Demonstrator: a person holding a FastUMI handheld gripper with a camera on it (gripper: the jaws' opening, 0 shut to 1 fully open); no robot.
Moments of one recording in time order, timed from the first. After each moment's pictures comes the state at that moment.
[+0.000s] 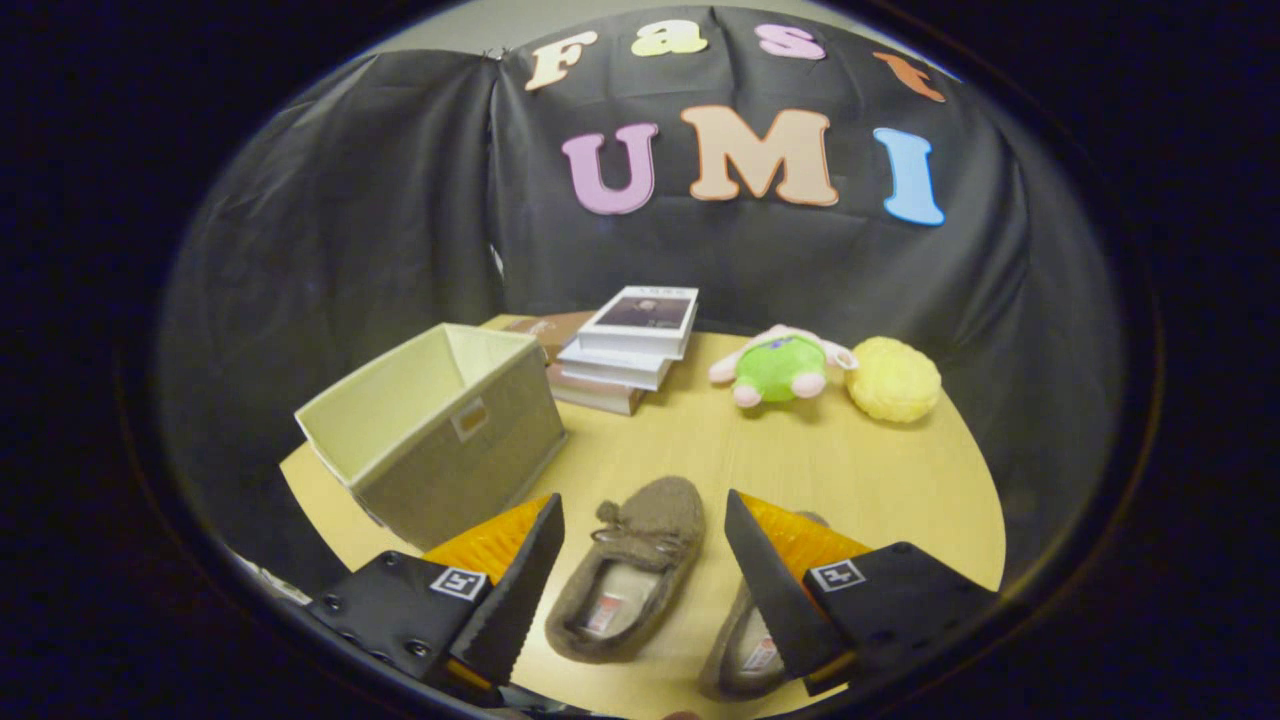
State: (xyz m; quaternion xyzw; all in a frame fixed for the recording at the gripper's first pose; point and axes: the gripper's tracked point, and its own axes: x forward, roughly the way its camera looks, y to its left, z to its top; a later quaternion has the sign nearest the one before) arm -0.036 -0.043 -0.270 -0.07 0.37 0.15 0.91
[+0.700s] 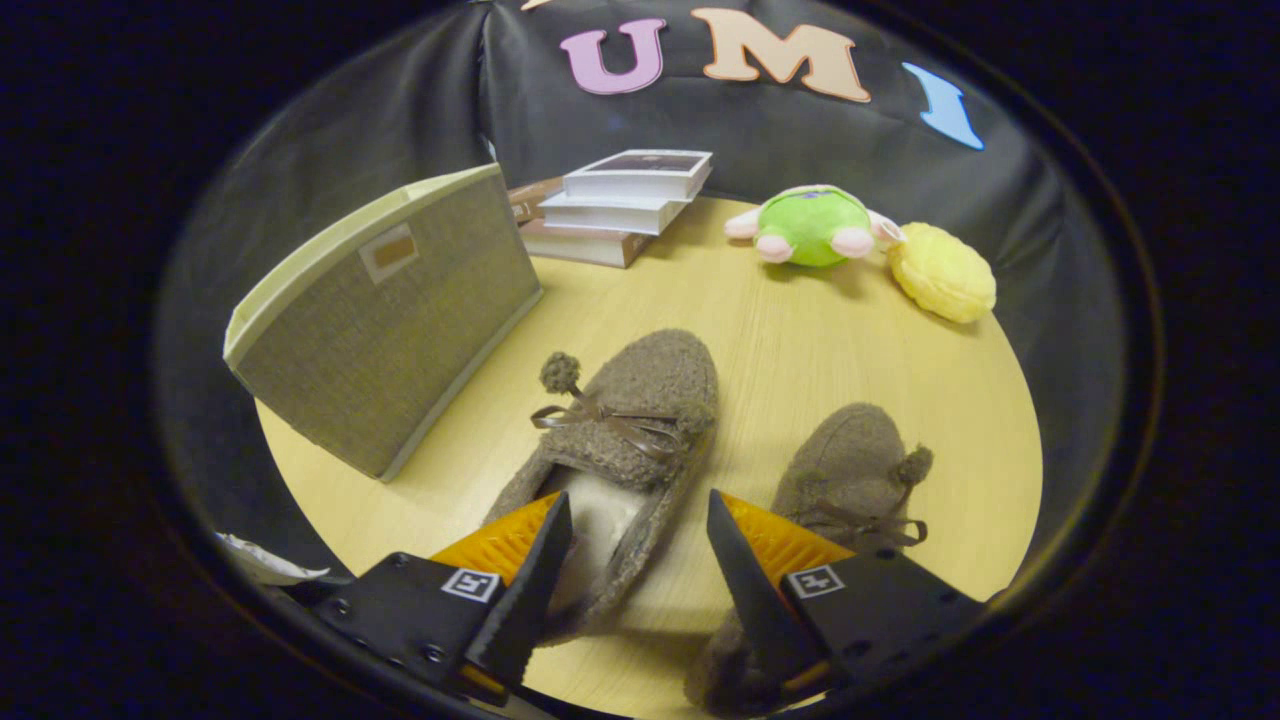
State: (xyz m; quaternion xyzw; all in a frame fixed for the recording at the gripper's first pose) arm -0.057 -0.064 -0.376 -0.10 0.51 0.15 0.84
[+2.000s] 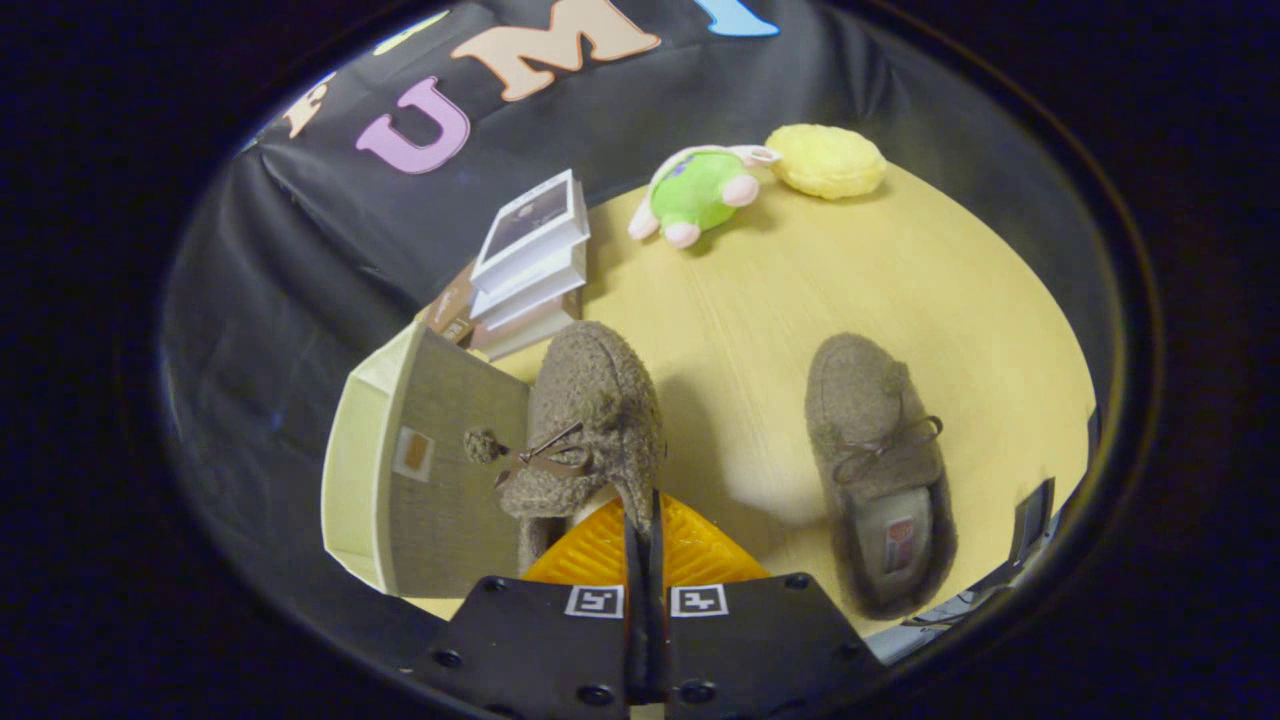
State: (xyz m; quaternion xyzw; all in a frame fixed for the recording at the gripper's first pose) arm -0.034 -0.014 -0.300 0.16 0.55 -0.01 0.82
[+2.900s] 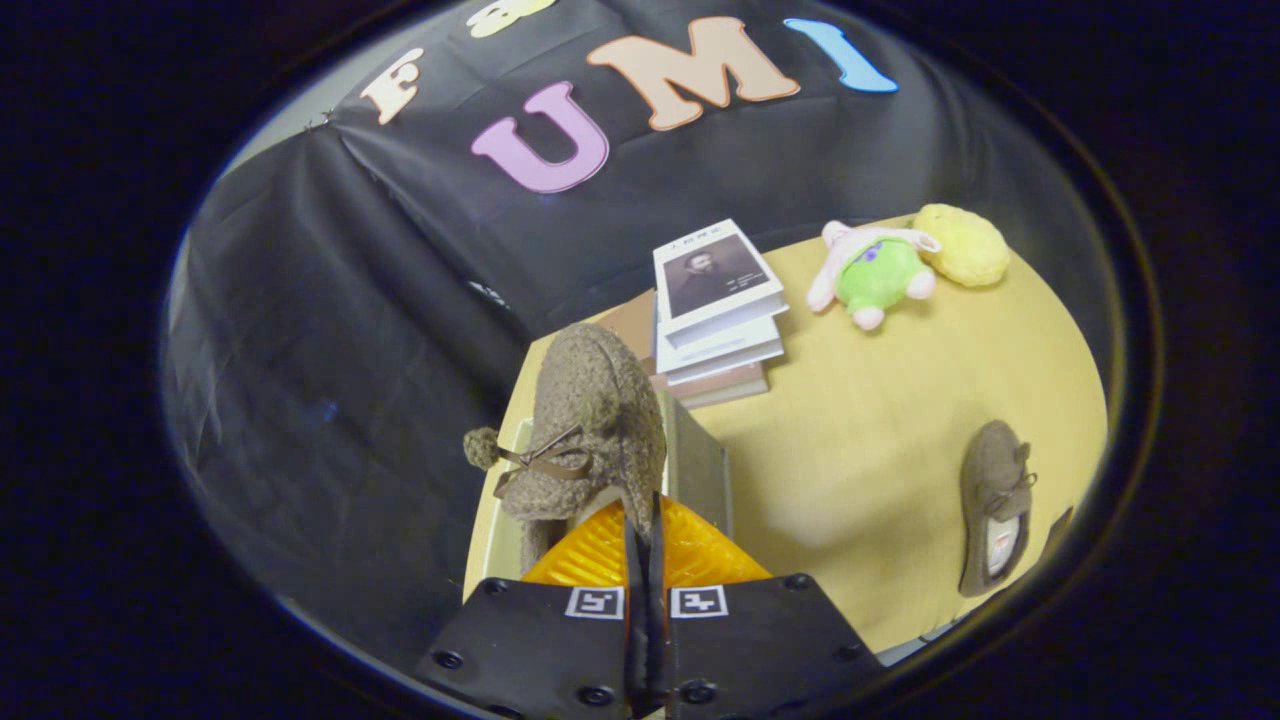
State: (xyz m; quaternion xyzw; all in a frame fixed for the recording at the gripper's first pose) arm 0.027 0.158 -0.228 0.17 0.50 0.08 0.84
